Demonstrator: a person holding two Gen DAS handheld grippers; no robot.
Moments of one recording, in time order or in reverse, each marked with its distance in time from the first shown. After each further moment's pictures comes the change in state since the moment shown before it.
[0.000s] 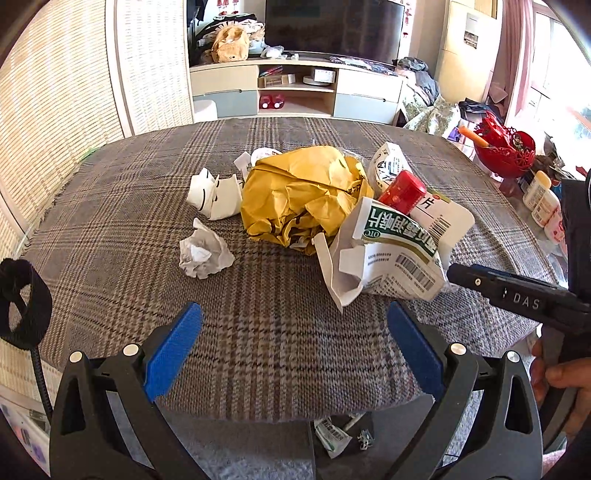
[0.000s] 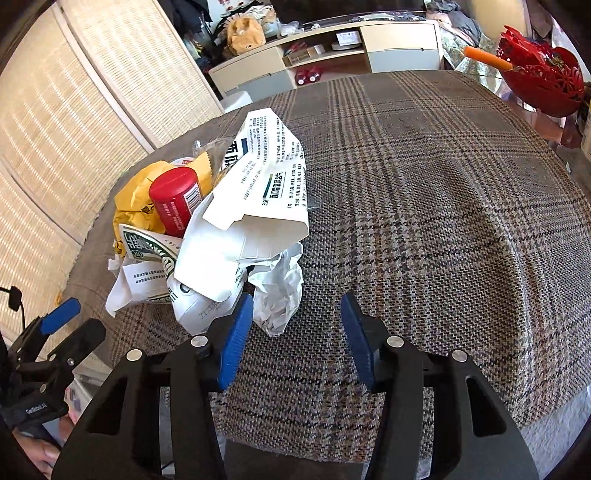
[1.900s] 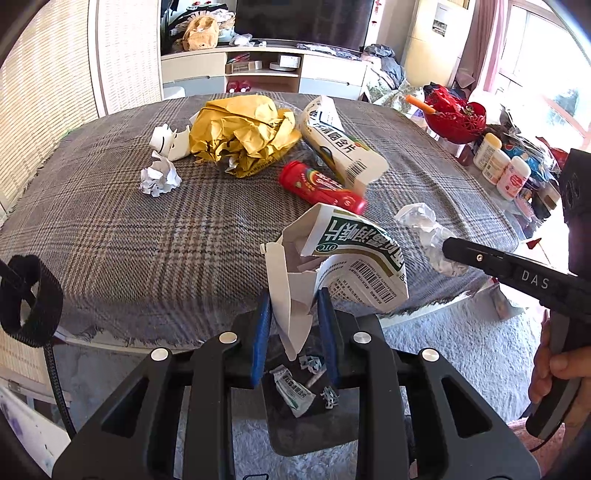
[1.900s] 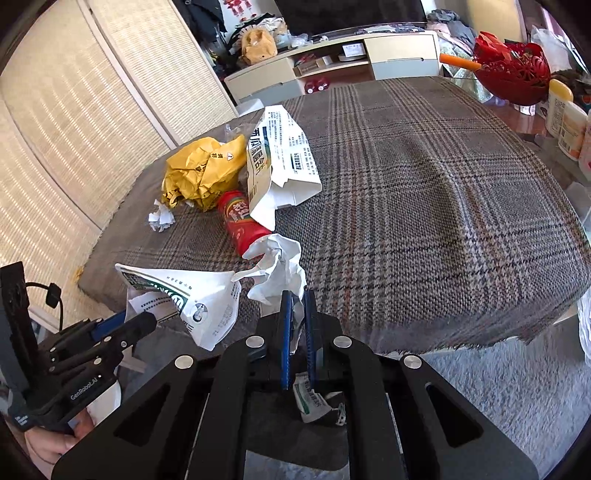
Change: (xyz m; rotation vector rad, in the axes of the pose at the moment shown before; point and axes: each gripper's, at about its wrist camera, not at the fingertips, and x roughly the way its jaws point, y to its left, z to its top) left arm -0.049 -0.045 -0.080 0.042 0.042 -0.125; right arm -0.081 -0.017 -0.082 -0.021 -0.054 0.044
